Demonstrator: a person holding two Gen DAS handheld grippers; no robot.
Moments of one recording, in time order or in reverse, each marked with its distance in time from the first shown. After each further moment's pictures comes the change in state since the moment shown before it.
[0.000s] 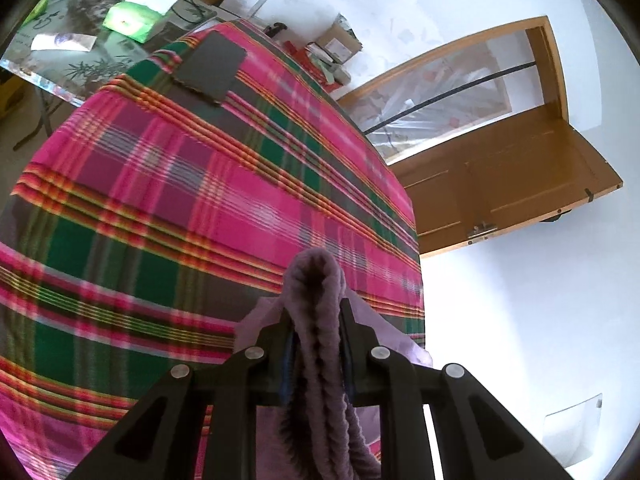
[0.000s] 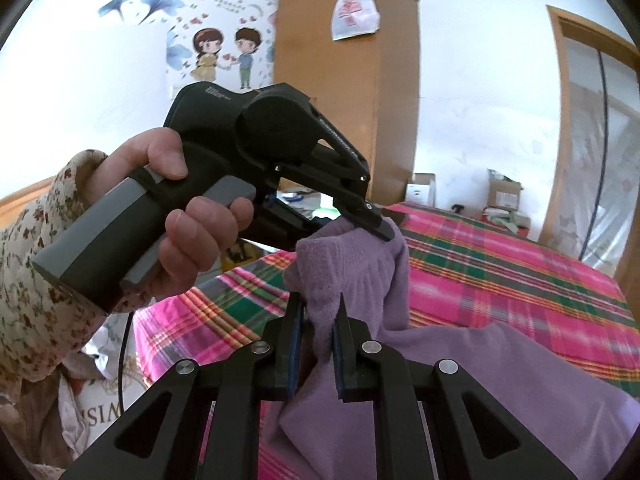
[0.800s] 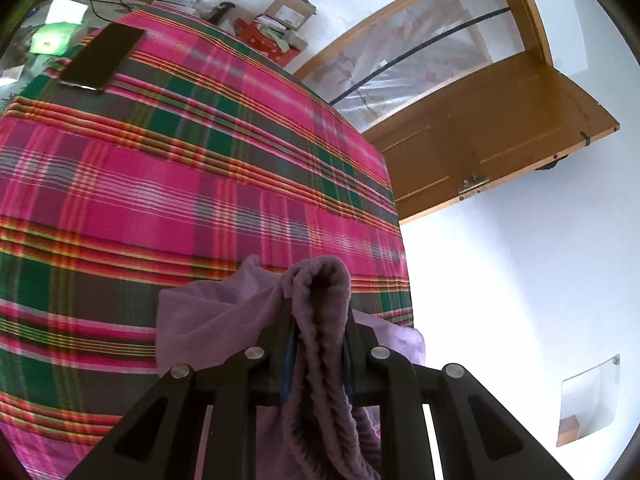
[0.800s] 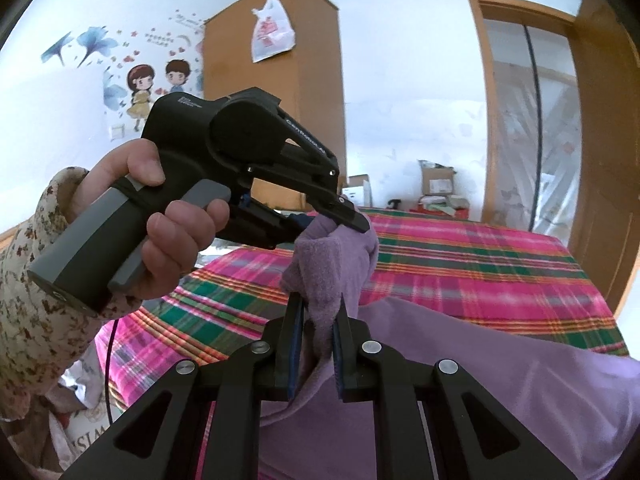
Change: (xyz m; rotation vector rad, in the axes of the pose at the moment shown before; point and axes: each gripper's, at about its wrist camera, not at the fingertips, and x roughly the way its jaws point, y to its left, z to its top) left arm 0.079 -0.096 -0.014 0.131 0.103 0.009; right arm -0.060 -0.082 -0.017 0.164 -0.049 -0.171
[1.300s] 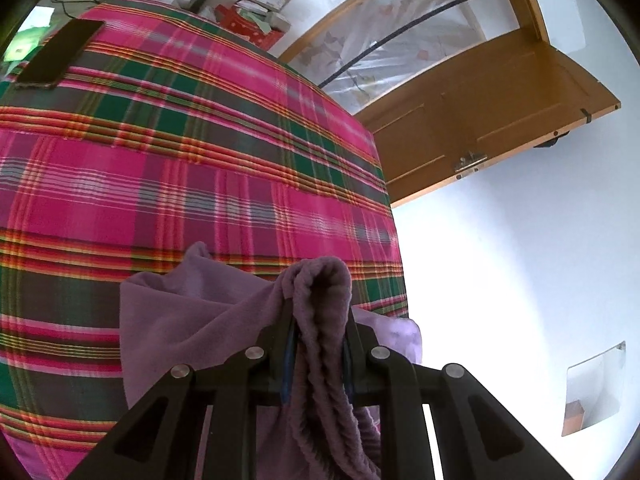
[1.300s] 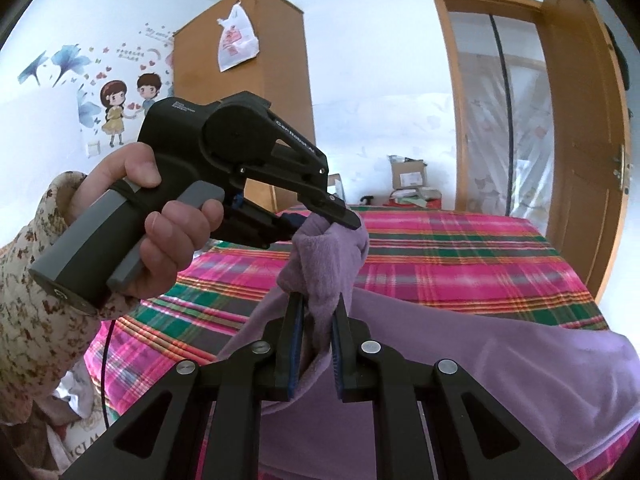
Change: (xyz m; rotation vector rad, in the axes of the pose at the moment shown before) left arm 0.043 -0.035 -0.008 0.040 0.055 0.002; right arm -0.024 -0.047 -0.014 0.070 -0.009 -0.065
